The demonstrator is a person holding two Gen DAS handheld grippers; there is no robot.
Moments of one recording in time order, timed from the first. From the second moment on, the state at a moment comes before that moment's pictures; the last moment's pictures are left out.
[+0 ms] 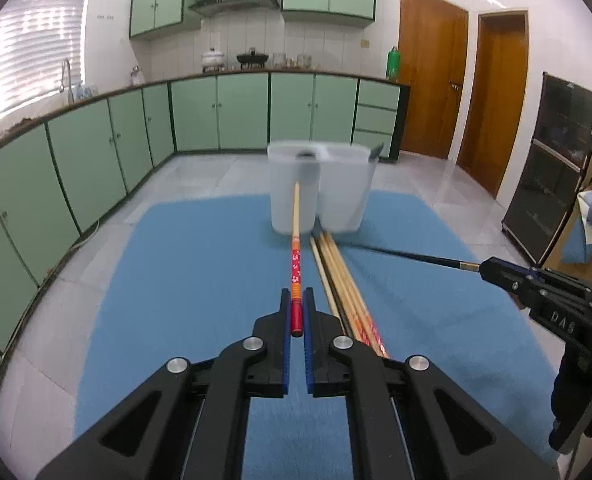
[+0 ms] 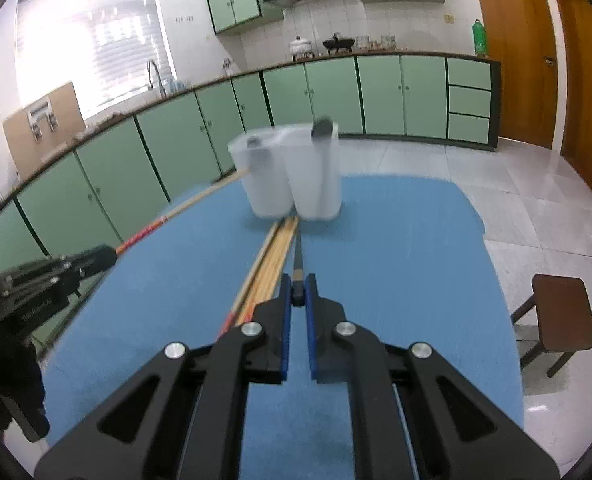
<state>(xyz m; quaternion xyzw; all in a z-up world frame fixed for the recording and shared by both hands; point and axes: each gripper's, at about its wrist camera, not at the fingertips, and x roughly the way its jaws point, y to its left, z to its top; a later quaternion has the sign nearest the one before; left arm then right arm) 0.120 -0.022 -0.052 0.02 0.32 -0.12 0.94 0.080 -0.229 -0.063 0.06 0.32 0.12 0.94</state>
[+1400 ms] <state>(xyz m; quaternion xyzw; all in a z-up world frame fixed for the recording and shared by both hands) 0.193 -0.025 0.112 0.04 0.13 -0.16 0.98 0.197 -0.261 0.140 0.07 0.19 0.17 0.96</state>
